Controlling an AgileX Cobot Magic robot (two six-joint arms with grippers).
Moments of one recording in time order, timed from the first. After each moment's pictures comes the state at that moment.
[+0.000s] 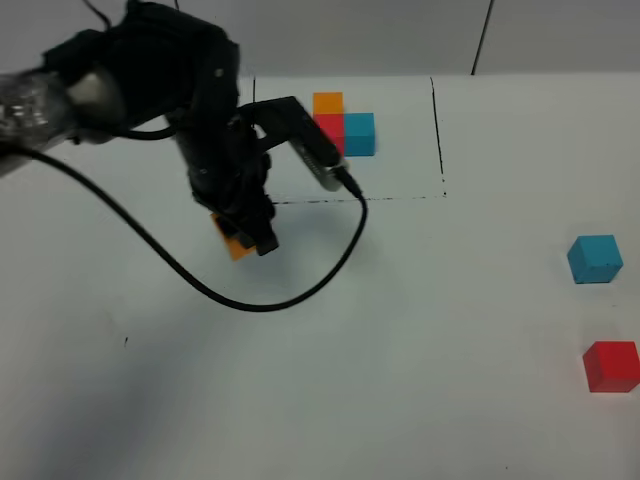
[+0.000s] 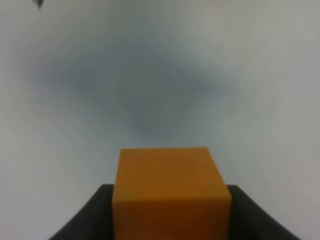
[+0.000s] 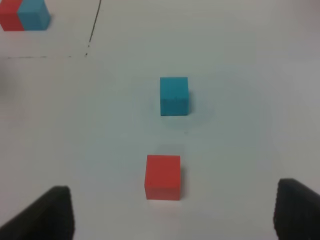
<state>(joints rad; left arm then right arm) -0.55 2.04 -1.61 0.00 1.04 0.52 -0.01 0.01 -0.50 0.02 1.07 -0.05</state>
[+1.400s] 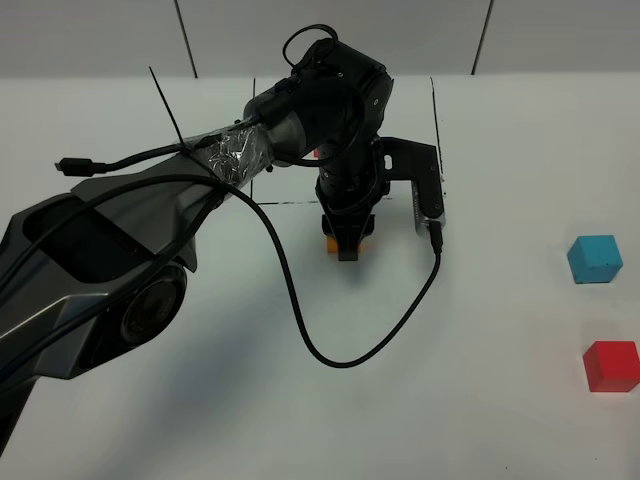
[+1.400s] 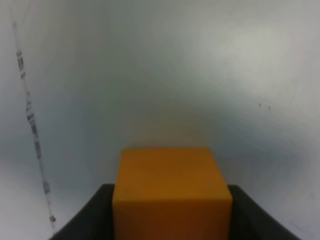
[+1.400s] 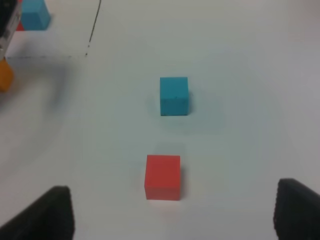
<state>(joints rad) -0.68 2.53 -2.23 0.00 1.19 0.89 -0.01 0.01 -0.50 0.02 1.07 -0.05</state>
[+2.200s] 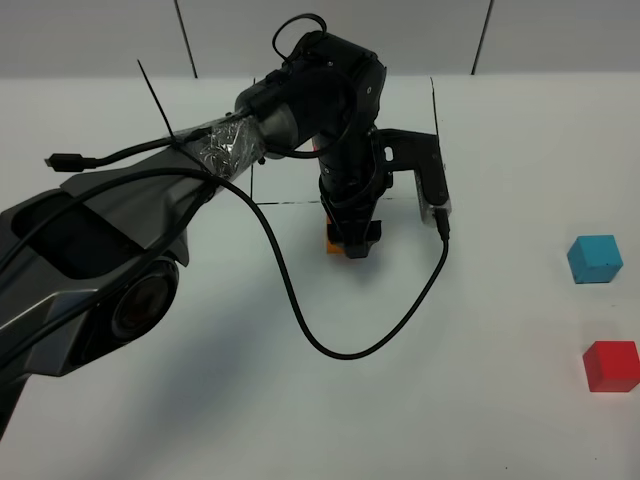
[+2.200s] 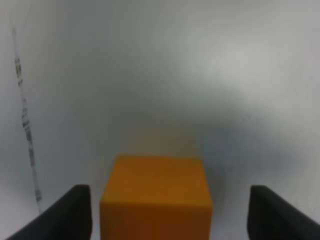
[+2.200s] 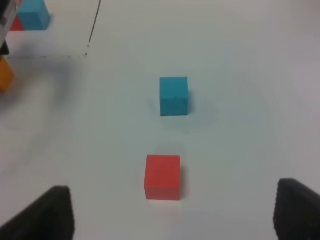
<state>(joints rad) -0.67 2.50 -2.23 -0.08 1.19 0.88 -0.01 0.01 -0.50 0.02 1.07 -0.05</state>
